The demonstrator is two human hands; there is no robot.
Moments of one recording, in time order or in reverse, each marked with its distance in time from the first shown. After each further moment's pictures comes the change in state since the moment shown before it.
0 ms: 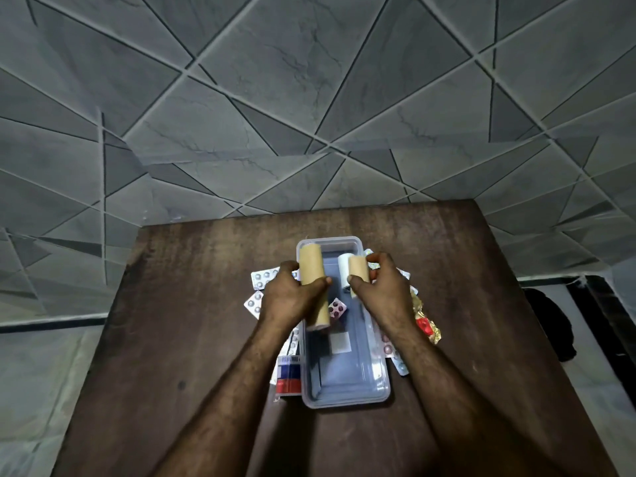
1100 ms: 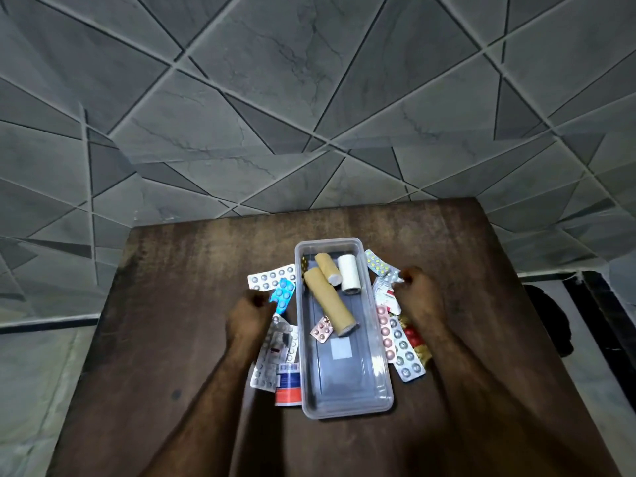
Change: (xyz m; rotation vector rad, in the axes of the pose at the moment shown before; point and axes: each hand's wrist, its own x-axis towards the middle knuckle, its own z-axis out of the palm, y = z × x) left_hand 0.040 -0.077 -0.016 0.070 0.135 -0.119; right_hand 0.052 0.070 -0.014 -0.179 0.046 0.136
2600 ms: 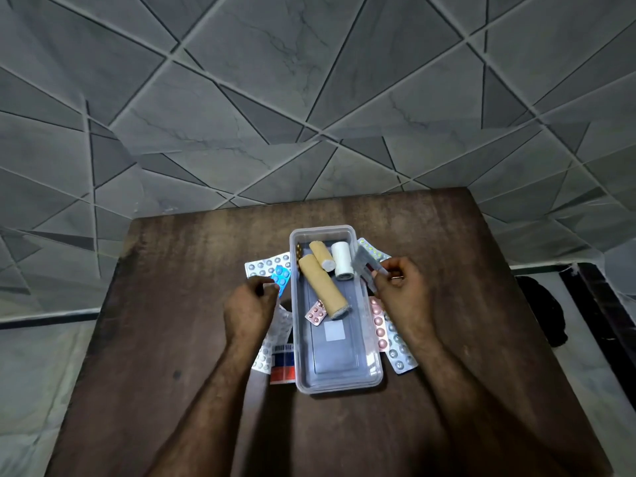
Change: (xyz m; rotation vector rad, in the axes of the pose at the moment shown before) left_hand -0.045 0.017 -0.007 0.083 0.111 0.191; right_hand -0.063 -0.013 -0.009 0.378 0.099 -0.172
